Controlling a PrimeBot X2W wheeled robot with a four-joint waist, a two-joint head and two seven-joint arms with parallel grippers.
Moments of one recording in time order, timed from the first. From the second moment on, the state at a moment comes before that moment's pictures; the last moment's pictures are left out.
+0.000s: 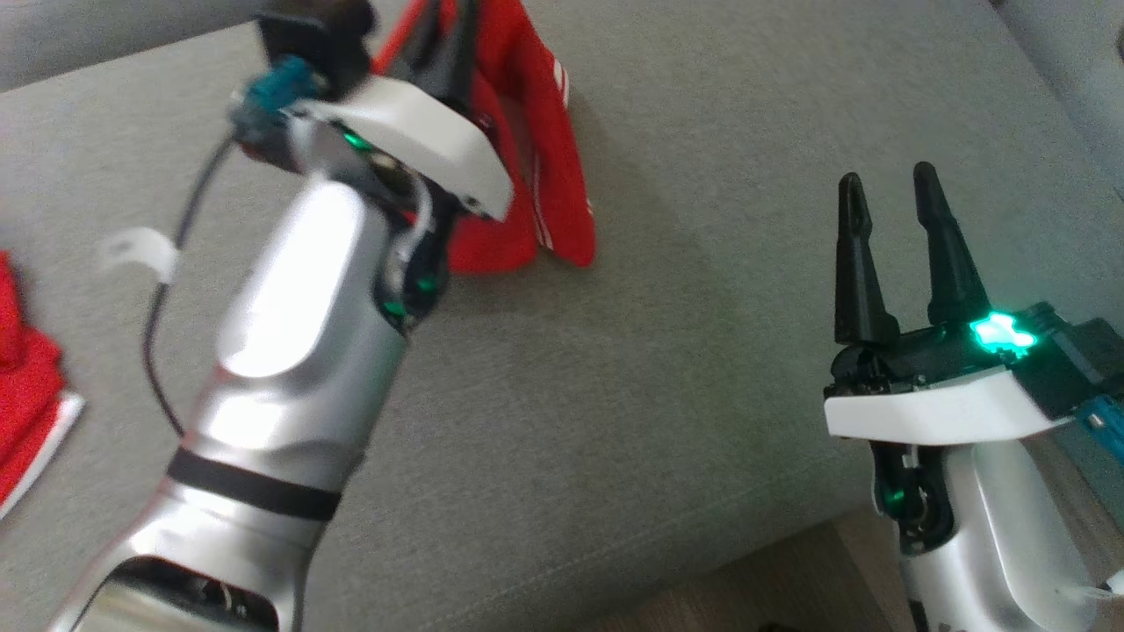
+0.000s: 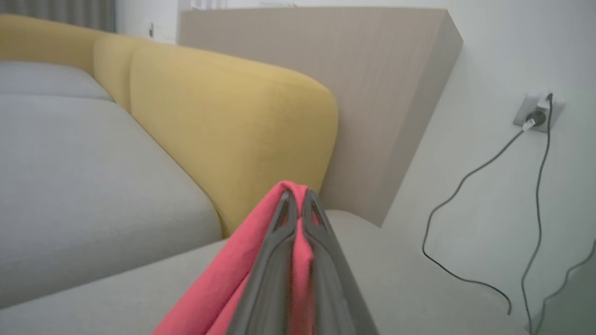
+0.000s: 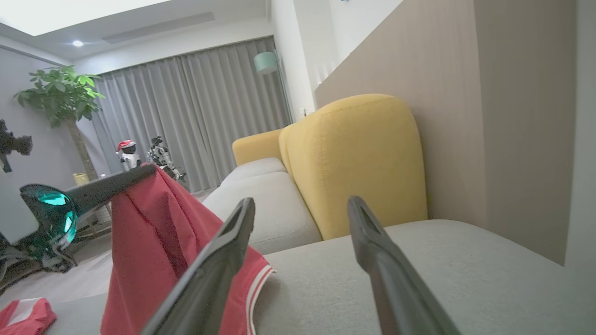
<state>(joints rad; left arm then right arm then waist) -0.83 0.03 -0.47 0.48 -0.47 0.04 -0.12 -0.22 -0.05 0.16 0.02 0.32 0.13 -0.26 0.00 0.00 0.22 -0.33</state>
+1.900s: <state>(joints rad) -0.20 0.05 -0.30 0.23 -0.38 -0.08 -0.26 -0.41 -0.10 0.21 0.54 0.04 0.13 -0.01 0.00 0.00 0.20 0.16</state>
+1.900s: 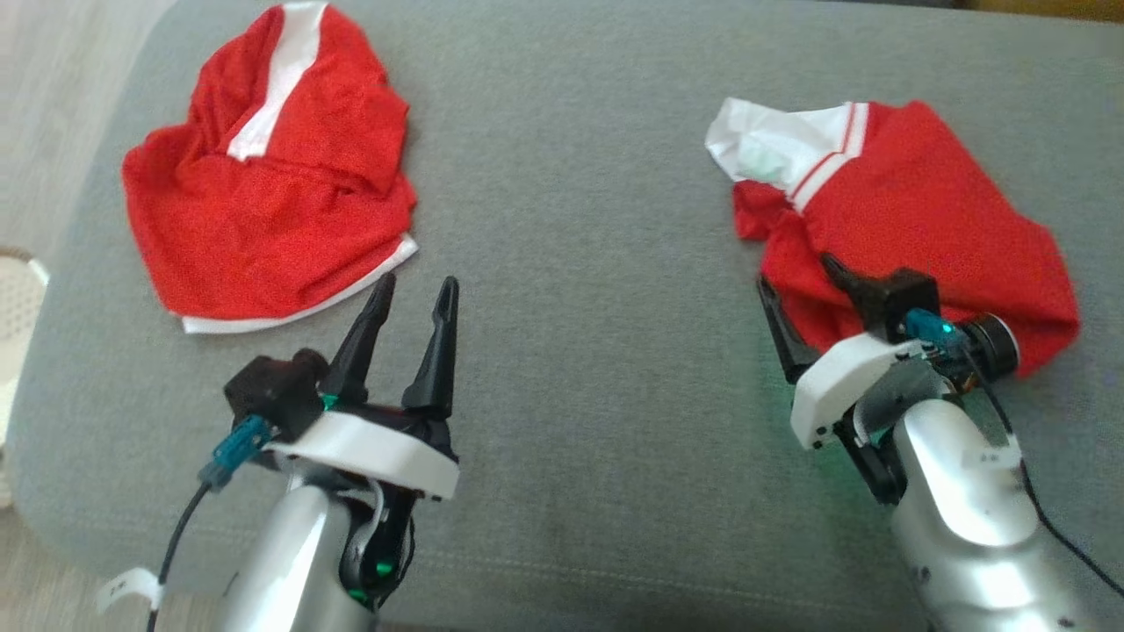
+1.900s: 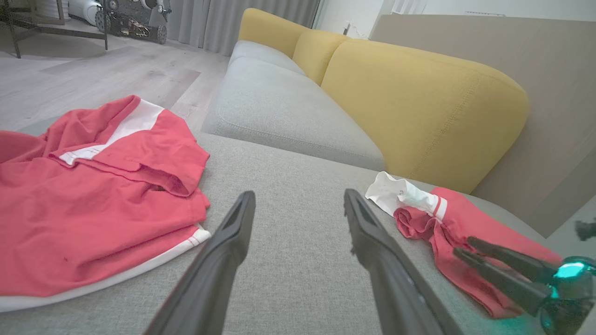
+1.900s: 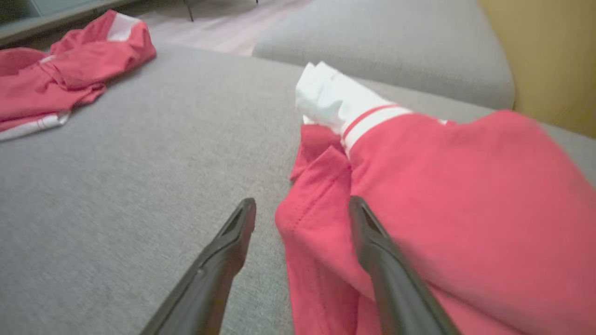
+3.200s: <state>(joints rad) -0.14 0.04 -0.34 0.24 -0.49 -0.02 -0.26 -1.00 -0.07 0.58 0.52 0.53 0.13 -0.23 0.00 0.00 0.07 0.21</state>
